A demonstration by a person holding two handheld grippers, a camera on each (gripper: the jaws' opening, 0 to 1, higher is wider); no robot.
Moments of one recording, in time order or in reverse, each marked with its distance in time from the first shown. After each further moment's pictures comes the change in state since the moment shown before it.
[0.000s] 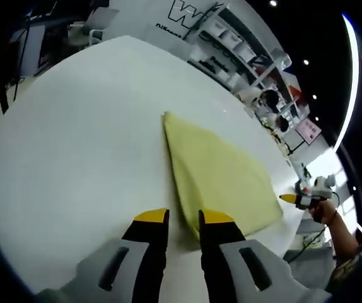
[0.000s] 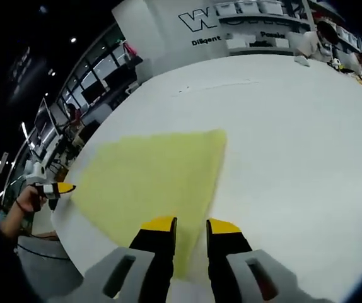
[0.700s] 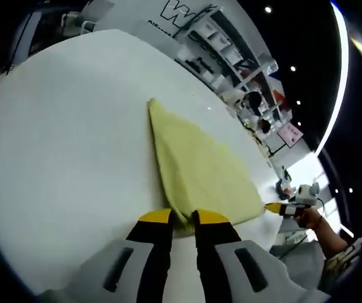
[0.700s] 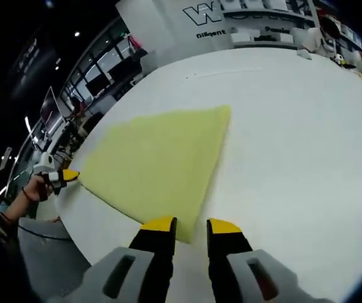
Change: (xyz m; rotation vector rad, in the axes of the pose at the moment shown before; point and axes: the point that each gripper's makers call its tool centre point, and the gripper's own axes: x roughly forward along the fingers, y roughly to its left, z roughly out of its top) left arm 0.003 -0.017 -0.017 -0.046 -0.038 -0.172; right arm -0.015 0.007 -0.044 -0.022 0.052 0.032
